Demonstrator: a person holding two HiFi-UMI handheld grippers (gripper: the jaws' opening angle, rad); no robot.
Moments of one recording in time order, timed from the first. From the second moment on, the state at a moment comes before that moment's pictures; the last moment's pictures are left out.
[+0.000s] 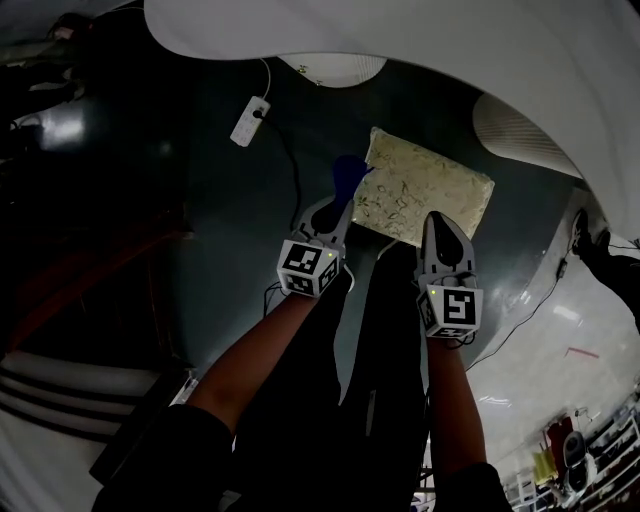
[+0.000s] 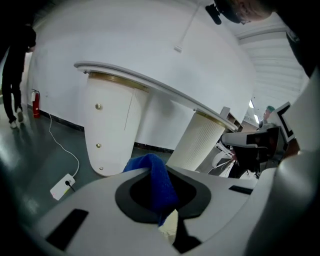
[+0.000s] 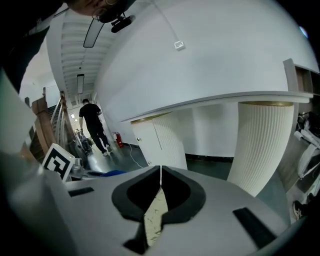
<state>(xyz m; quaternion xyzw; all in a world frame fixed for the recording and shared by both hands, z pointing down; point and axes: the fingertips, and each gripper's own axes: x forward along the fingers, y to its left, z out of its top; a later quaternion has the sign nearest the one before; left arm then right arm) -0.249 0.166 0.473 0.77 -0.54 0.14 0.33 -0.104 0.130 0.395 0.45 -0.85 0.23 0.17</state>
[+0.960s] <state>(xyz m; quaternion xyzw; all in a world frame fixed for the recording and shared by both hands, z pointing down) -0.211 0.192 0.606 0.78 -0.46 0.22 0.38 -0.131 0.163 0.424 0.40 -0.86 0.25 0.19</state>
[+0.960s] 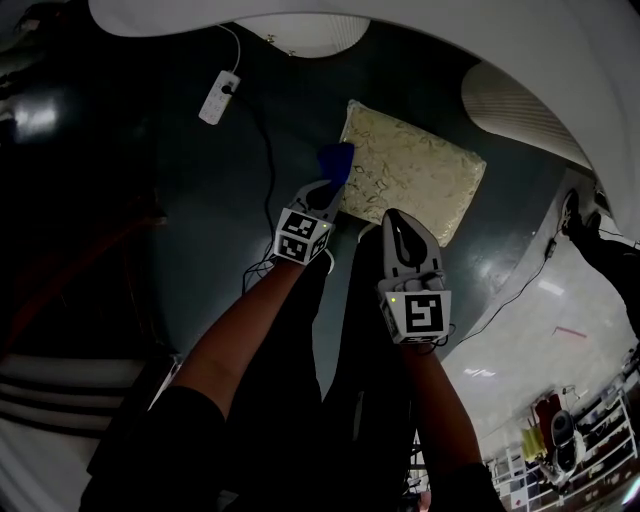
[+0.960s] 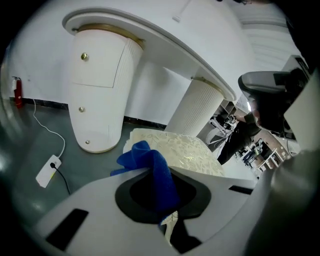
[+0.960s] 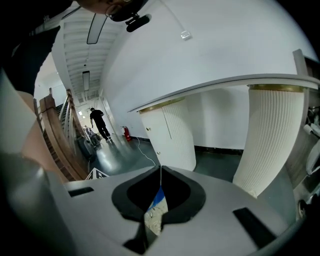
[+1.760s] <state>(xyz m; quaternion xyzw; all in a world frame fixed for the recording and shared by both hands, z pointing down) -0.160 0.201 0.631 0.79 -0.41 0.26 0.38 -0.071 0.154 0.451 0.43 -0.84 0.28 0.18</state>
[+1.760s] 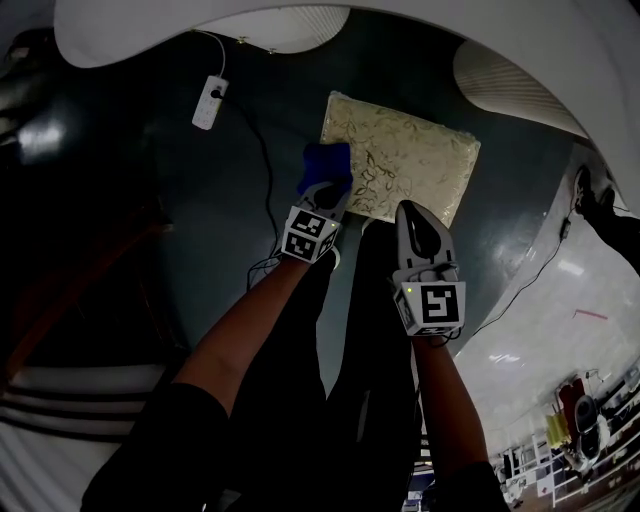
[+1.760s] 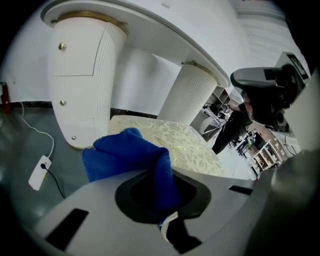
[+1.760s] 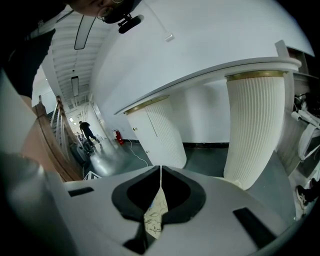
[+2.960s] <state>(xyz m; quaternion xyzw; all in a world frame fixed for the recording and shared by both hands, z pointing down) -0.092 0.209 0.632 0.81 -0.34 0.30 0.36 -0.001 0.143 0.453 0.49 -0.81 0.28 0.16</state>
